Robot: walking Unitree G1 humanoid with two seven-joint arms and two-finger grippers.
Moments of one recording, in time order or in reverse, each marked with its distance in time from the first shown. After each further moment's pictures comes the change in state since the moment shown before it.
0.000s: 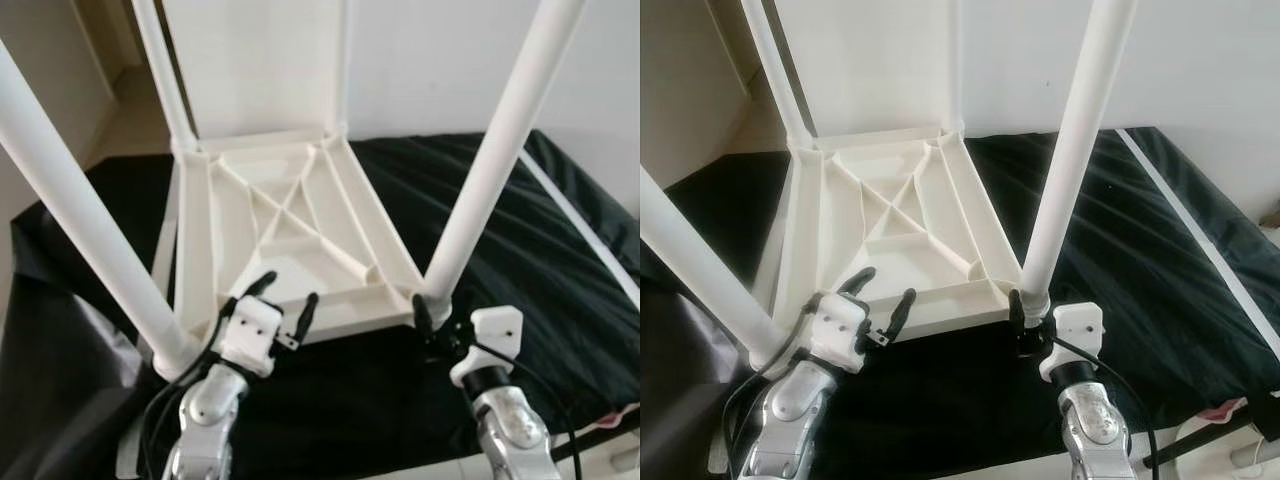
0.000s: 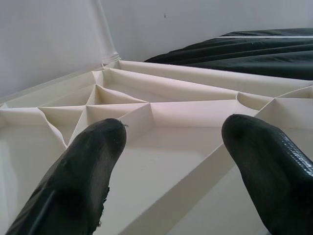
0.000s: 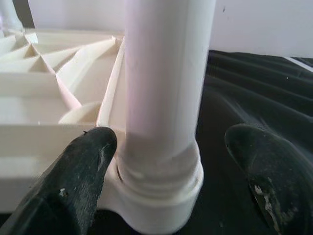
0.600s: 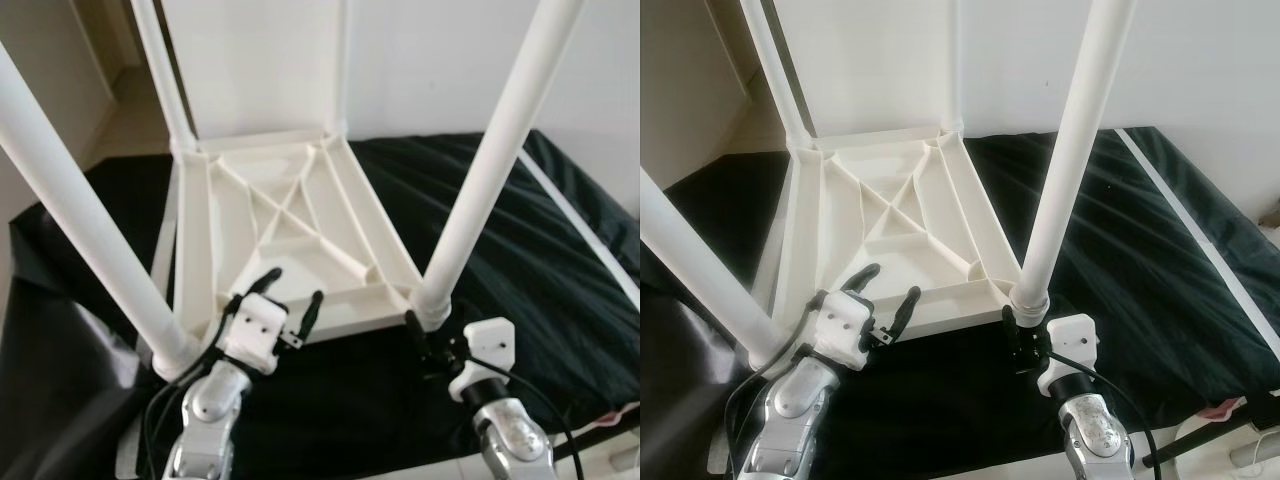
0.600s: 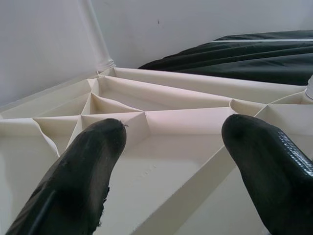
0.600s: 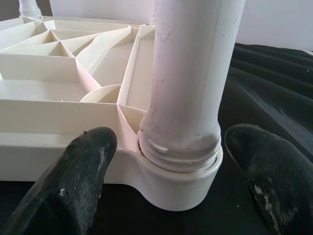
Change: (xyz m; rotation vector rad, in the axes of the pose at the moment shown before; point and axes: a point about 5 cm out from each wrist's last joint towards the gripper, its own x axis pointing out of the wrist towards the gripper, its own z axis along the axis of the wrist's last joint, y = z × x) left arm 0.004 -0.002 0.004 0.013 -0.019 -0.022; right arm -0.007 0.006 -0.005 -0.007 0.024 0.064
